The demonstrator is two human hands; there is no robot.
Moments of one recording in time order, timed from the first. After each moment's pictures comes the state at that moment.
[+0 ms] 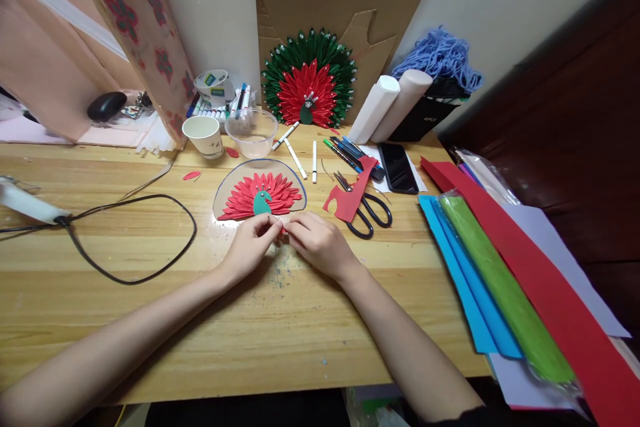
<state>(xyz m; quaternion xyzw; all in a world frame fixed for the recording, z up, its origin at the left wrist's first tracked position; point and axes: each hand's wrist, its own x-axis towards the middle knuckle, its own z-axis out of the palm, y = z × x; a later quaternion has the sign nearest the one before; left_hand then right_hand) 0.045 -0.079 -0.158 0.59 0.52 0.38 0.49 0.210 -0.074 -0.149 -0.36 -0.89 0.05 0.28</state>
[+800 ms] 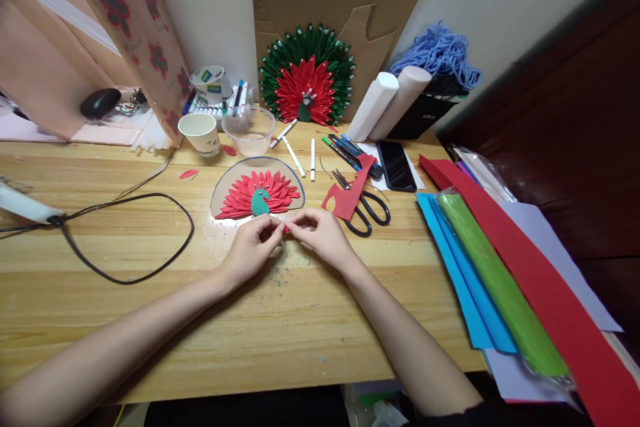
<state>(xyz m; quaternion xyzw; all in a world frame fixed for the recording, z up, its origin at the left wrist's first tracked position) 0.044 -0.085 -0.161 0.68 0.50 0.36 0.40 0.204 -0.068 -0.146 -0.52 -0.57 0.54 0.34</state>
